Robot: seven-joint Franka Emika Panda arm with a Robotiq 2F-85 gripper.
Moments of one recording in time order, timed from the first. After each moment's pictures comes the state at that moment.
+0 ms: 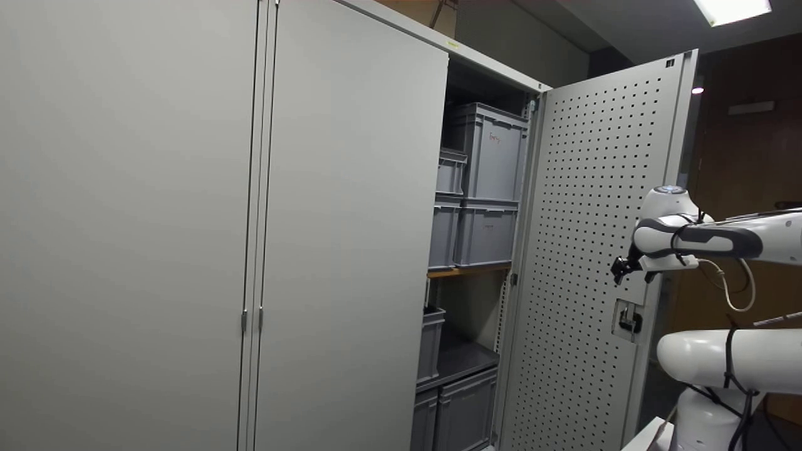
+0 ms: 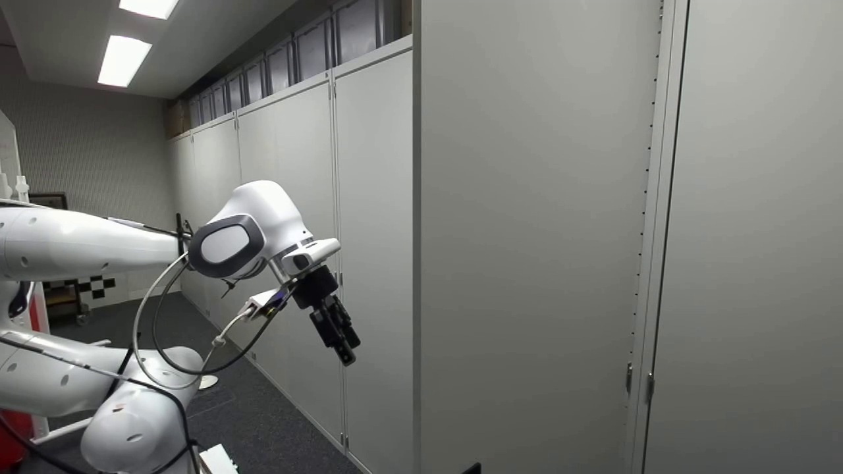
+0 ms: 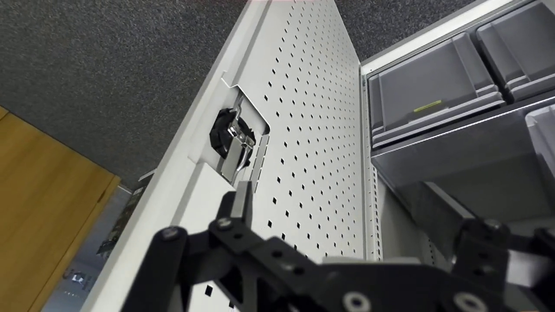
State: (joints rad) arm -0.51 -1.12 -0.09 -2.77 -0.34 2.15 0.19
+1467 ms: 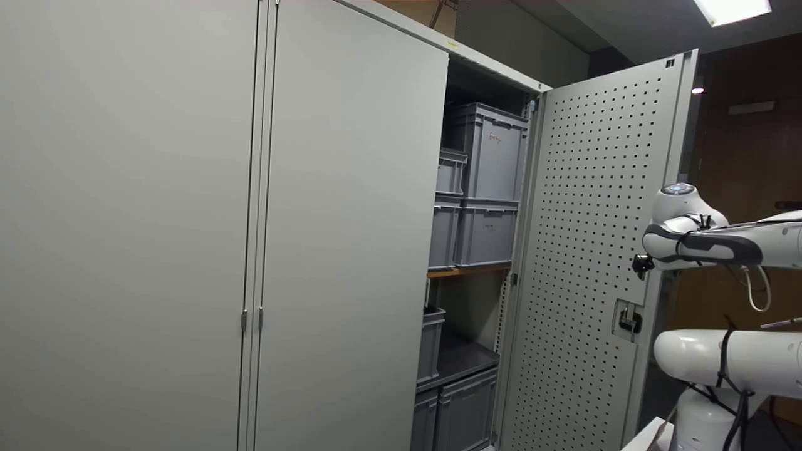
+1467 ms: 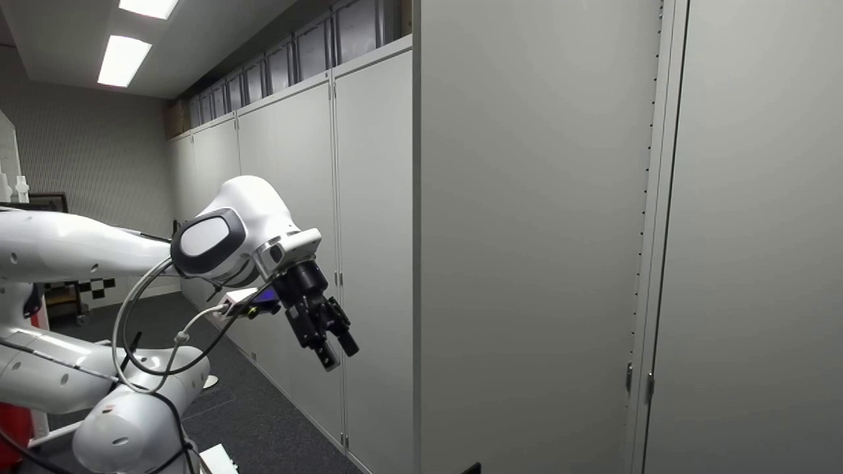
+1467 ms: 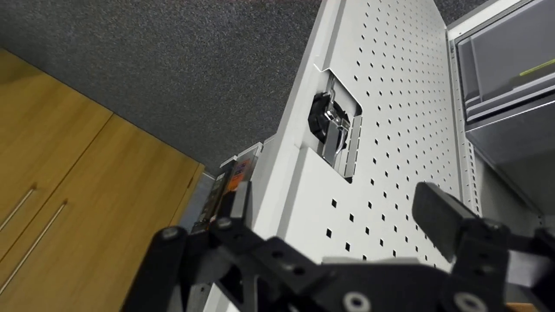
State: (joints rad) arm -0.64 -1.17 -0.09 -2.77 -0.51 2.16 0.29
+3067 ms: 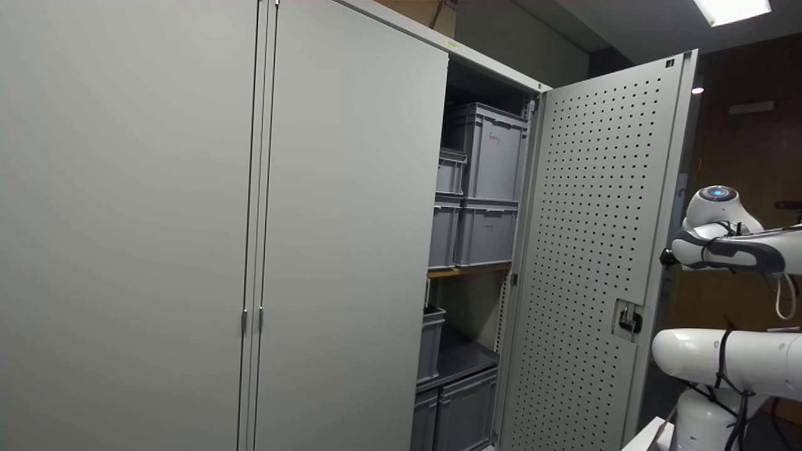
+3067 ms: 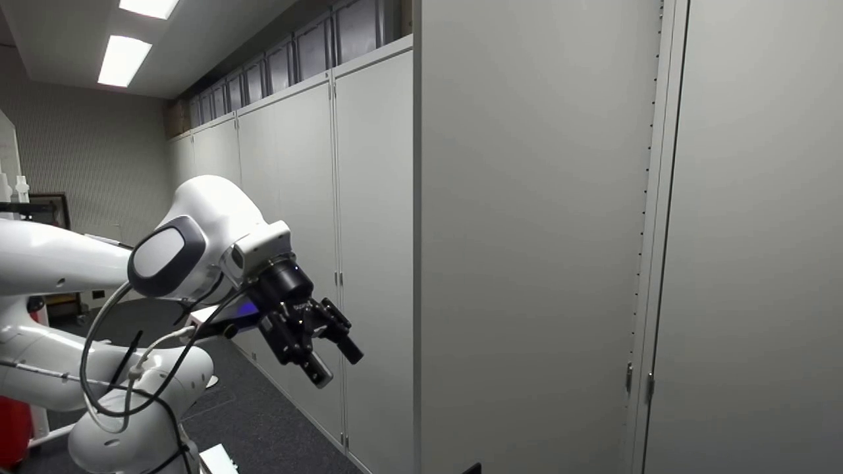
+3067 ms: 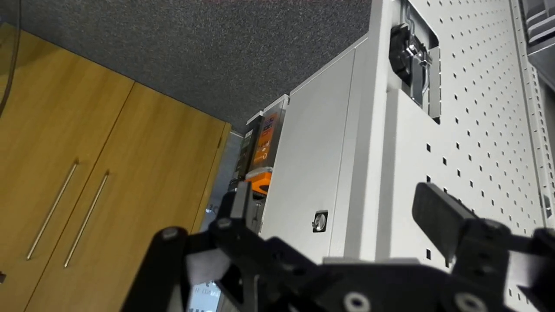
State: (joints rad) arm -0.72 -1.18 -0.31 -2.77 -0.70 2.37 0.28
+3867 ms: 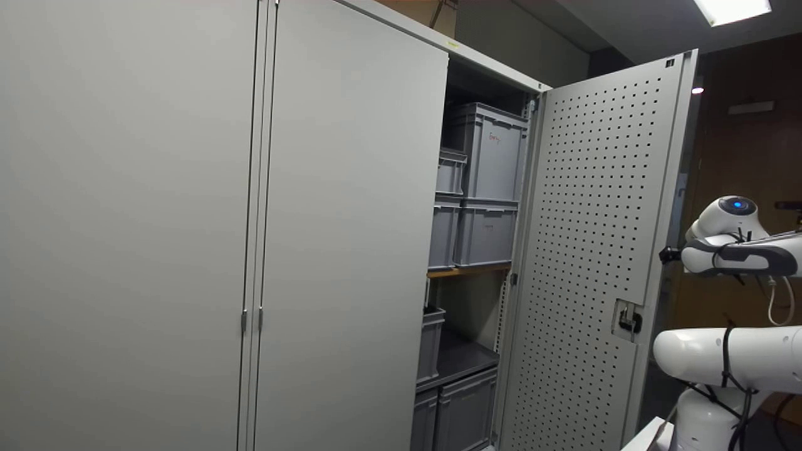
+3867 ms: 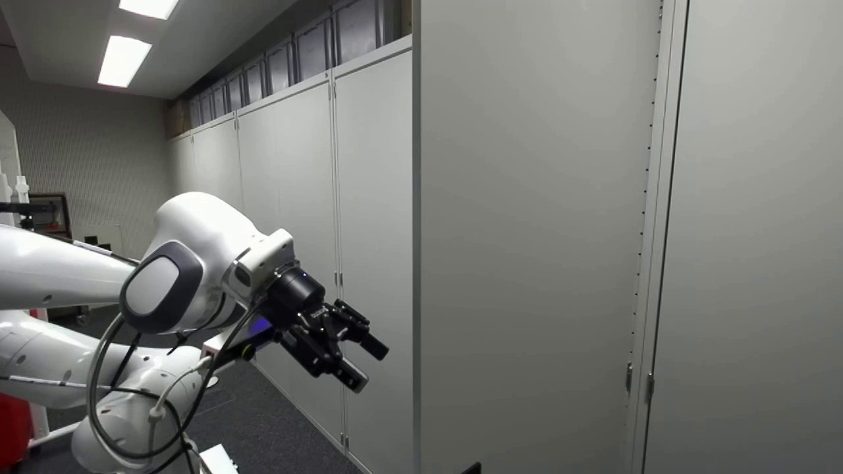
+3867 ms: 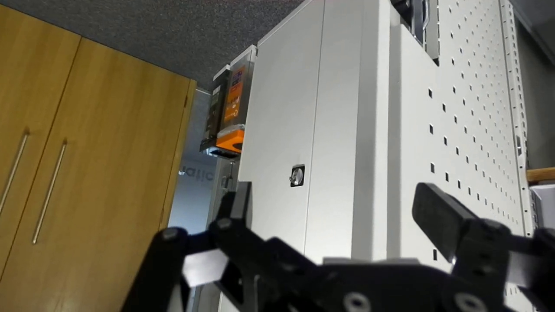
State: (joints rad) arm -0.65 -1.10 -0.49 -2.78 -0.78 2.64 0.28
